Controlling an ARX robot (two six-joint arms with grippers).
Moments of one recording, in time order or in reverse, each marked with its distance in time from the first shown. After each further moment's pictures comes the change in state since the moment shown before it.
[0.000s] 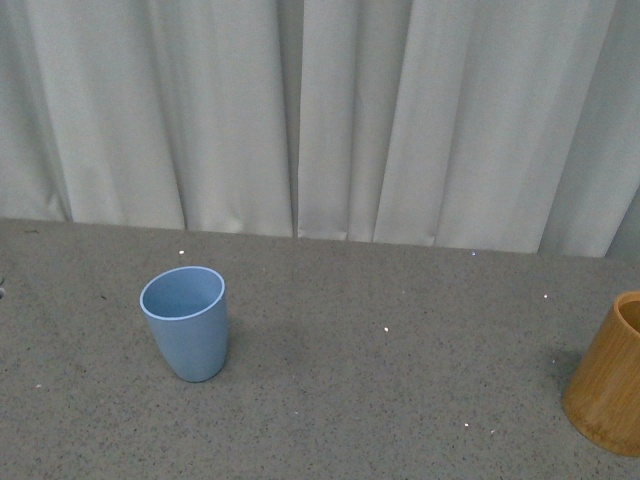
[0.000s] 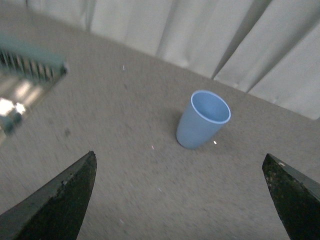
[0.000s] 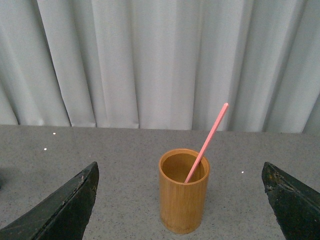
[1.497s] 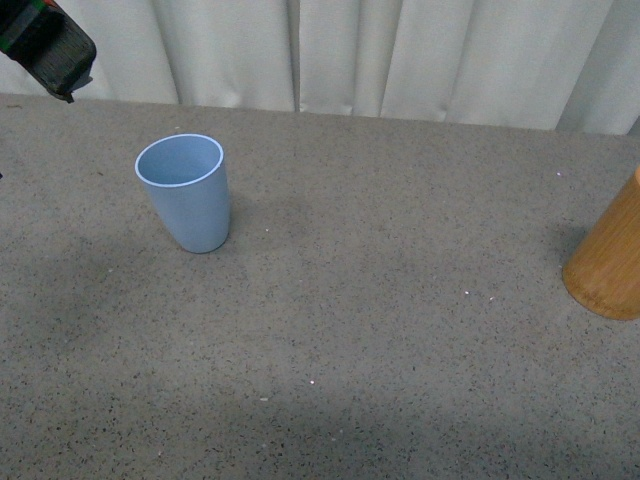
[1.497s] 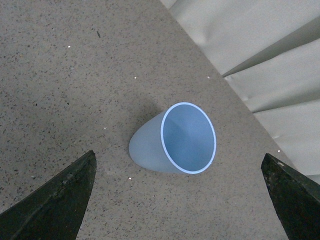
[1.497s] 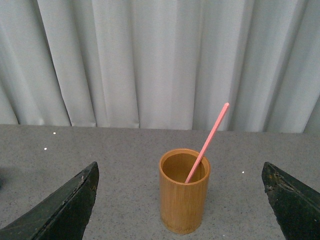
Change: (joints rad) left arm -0.263 1.357 0.474 0.596 -0.278 -0.526; right arm 0.000 0.000 0.000 0.000 0.000 0.000
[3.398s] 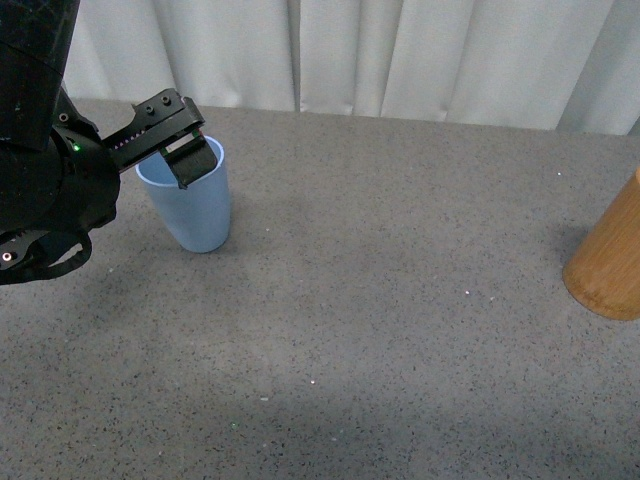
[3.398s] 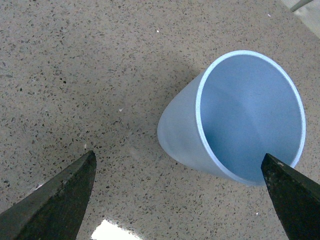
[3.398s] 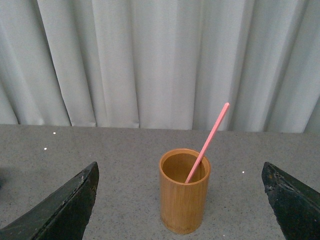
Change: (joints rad) left arm -0.028 0.372 0.205 -0.054 -0.001 0.124; right arm 0.000 0.000 0.000 0.000 0.000 0.000
